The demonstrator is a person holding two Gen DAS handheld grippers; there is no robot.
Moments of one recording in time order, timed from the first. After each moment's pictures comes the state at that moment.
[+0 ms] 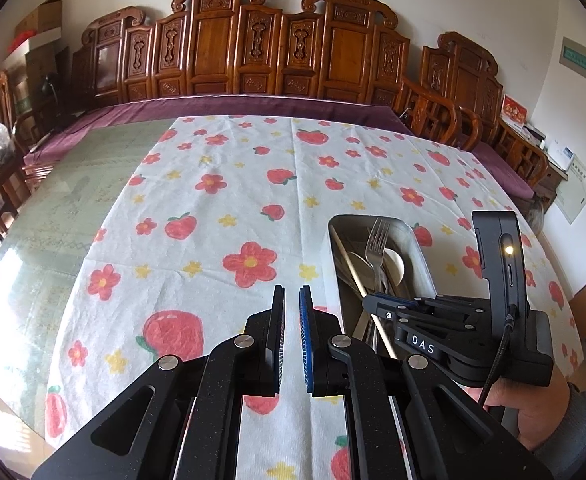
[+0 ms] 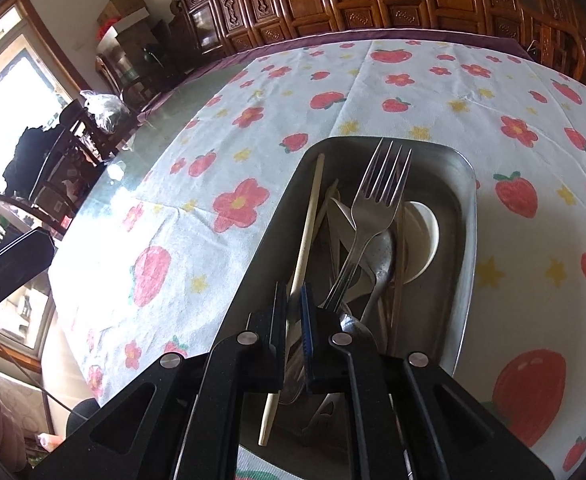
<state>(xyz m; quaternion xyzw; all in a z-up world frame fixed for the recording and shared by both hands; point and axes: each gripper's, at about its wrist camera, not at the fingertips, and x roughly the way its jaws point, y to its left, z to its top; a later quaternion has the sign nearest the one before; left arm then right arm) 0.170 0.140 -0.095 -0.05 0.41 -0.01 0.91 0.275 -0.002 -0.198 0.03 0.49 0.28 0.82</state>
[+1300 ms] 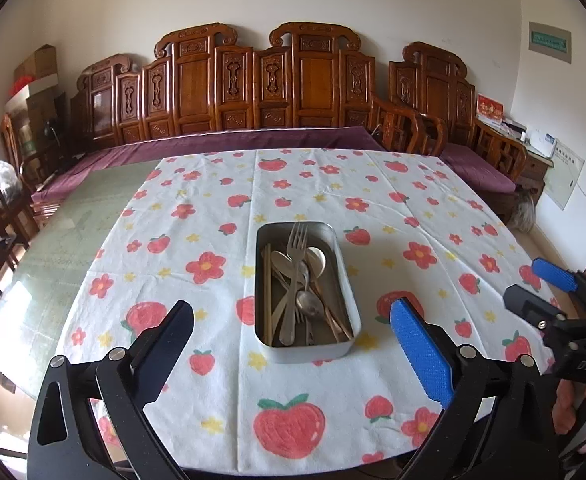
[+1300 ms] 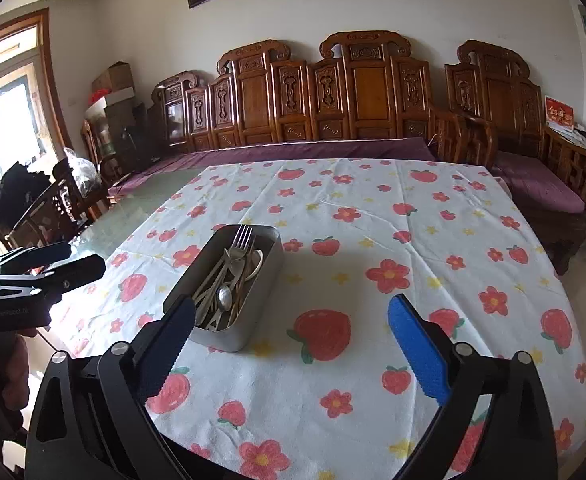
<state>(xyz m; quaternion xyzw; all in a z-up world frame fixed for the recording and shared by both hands) 0.089 0.032 -0.058 0.00 0.35 -0.01 0.94 0.112 -0.208 -0.077 0.02 0.32 0.18 0.93</state>
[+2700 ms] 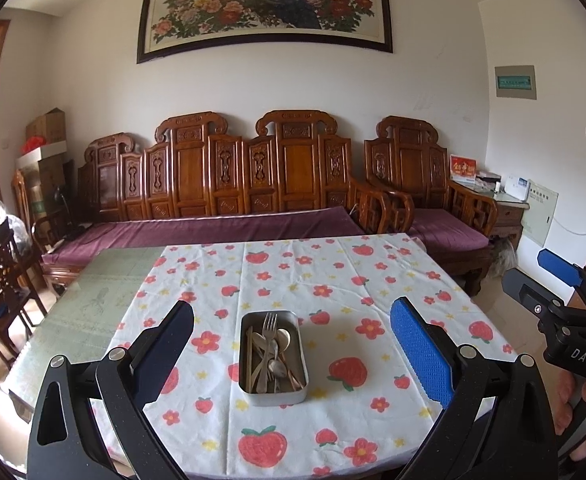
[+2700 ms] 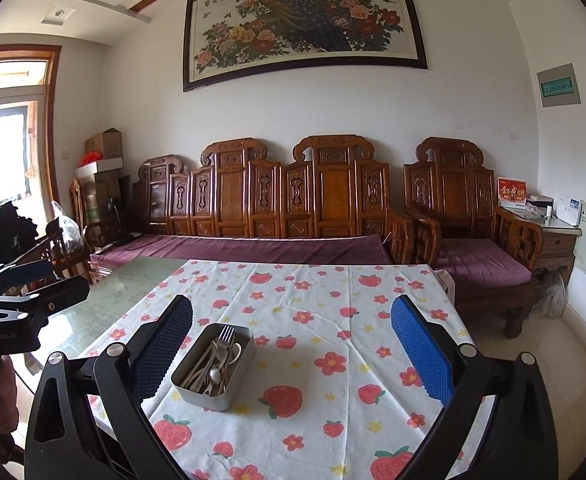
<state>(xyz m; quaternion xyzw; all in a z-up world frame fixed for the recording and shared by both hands) 0.002 -0.016 0.071 0.01 0.22 -0.03 0.98 0.019 -0.245 0.066 0.01 0.16 0.12 0.98</state>
